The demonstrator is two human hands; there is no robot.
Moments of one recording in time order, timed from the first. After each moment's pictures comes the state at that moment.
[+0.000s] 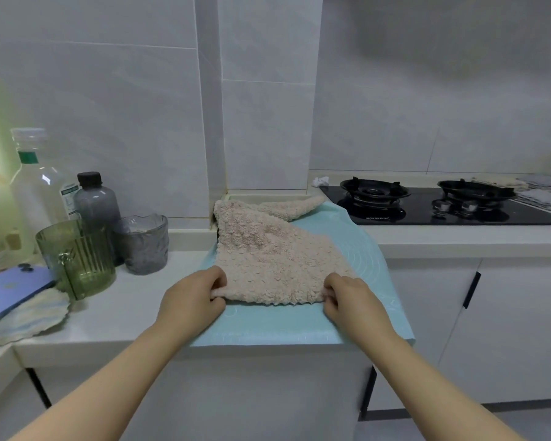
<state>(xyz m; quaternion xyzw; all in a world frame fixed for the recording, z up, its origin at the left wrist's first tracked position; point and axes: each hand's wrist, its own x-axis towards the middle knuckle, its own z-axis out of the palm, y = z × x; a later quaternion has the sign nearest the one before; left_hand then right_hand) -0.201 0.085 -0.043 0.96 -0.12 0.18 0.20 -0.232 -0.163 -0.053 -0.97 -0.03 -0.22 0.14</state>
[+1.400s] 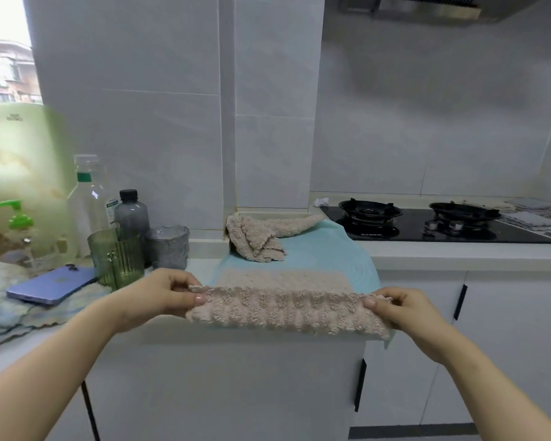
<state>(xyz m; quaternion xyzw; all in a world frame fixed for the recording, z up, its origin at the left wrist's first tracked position) -0.269 0.150 0.015 0.84 -0.13 -0.10 0.52 -0.319 -0.215 -0.014 -0.80 0.00 -0.07 0.59</state>
